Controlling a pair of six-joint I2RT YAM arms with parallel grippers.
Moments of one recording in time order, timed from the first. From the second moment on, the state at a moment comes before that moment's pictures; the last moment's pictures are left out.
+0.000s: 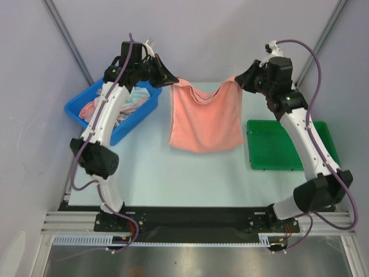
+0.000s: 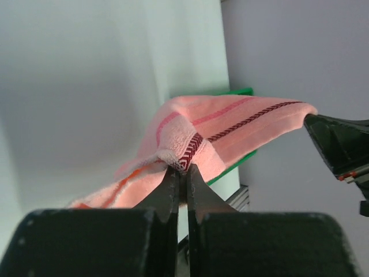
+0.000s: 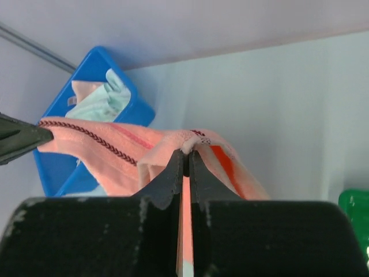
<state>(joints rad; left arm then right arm) -0.28 1.85 2.11 -0.81 0.50 -0.69 0.24 1.45 1.59 -0.41 -0.14 0.50</state>
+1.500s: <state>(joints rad) -0.37 1.46 0.97 -0.66 0.28 -0.49 0.41 1.20 0.83 -0.63 -0.04 0.59</state>
